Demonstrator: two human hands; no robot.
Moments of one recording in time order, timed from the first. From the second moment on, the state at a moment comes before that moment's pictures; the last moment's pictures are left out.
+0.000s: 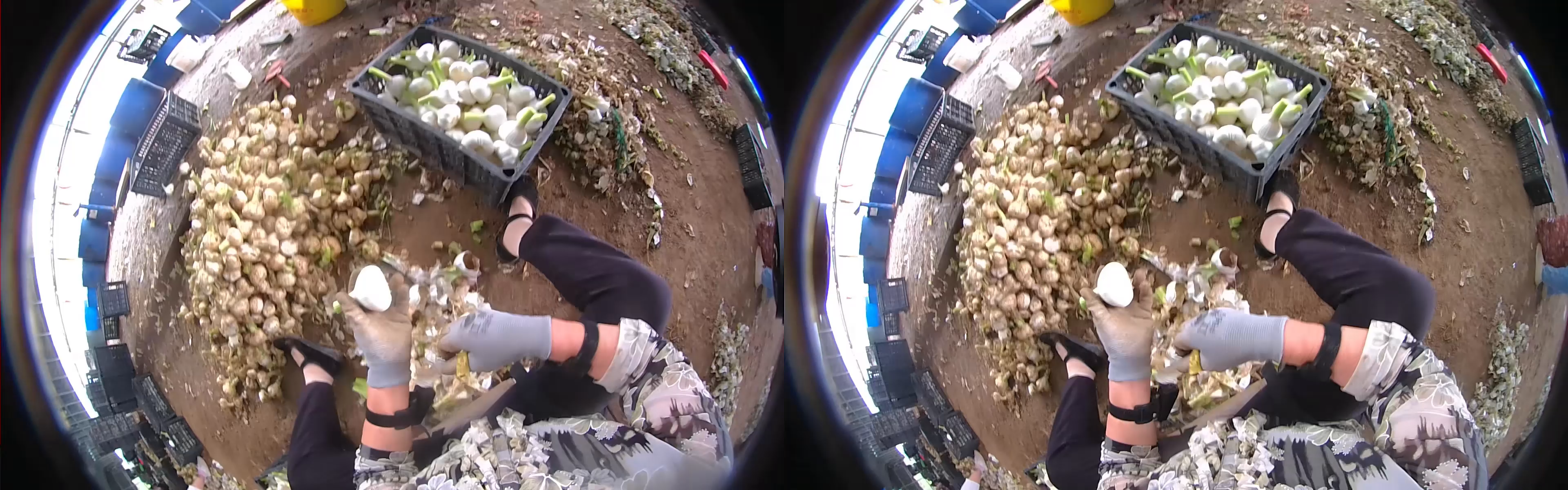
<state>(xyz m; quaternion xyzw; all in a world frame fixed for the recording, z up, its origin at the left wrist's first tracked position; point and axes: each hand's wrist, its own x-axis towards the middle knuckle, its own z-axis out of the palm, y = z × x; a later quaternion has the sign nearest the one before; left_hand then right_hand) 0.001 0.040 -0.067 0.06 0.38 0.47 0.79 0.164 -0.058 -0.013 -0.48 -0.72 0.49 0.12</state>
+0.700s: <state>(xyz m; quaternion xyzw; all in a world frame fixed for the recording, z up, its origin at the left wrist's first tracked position) 0.045 0.223 -0.112 0.40 0.49 0.37 0.68 0.167 -0.064 -0.028 -0.53 -0.77 0.35 0.09</state>
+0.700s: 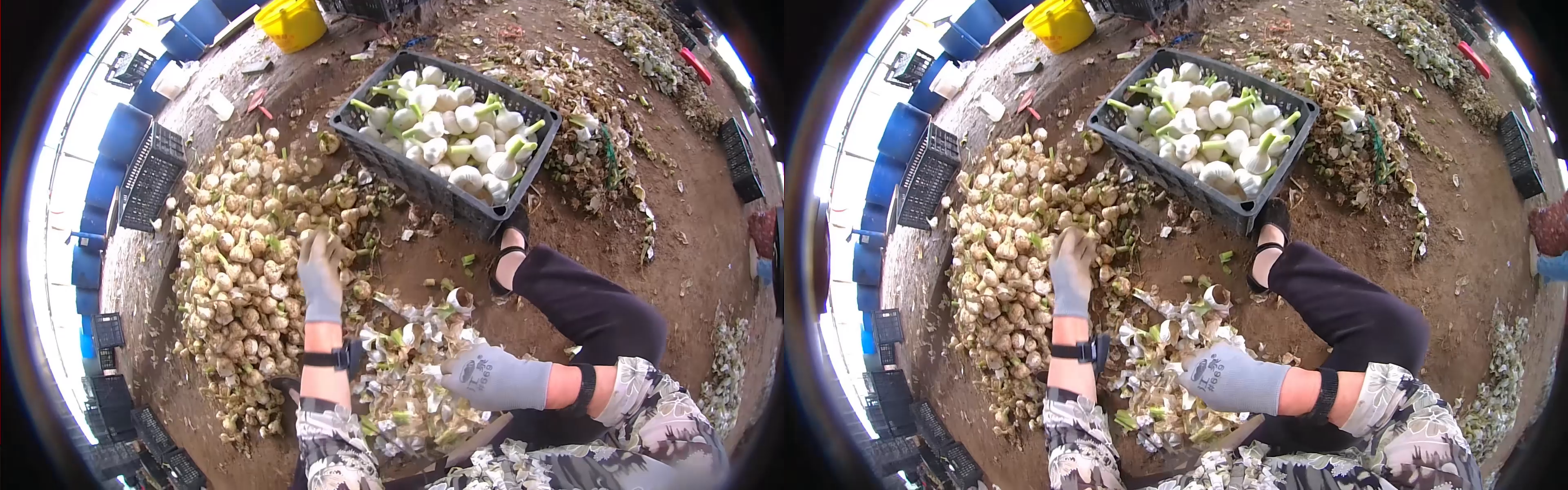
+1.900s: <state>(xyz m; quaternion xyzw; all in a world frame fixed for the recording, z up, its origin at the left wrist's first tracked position) -0.037 0.145 -0.189 0.10 0.31 0.27 0.91 0.164 -0.038 -0.031 -0.56 -0.72 0.40 0.09</state>
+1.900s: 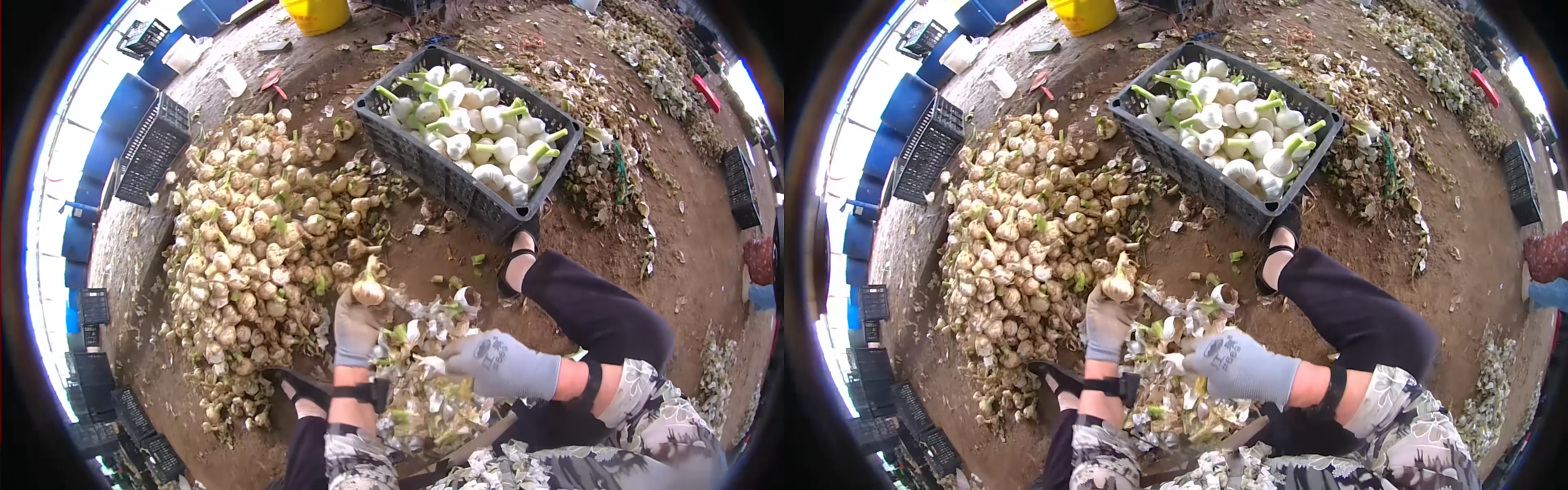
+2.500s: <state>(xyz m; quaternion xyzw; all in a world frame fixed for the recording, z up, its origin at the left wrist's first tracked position) 0.009 0.033 -0.023 0.88 0.21 0.35 0.25 0.170 -0.028 -0.009 -0.57 -0.32 0.58 0.48</state>
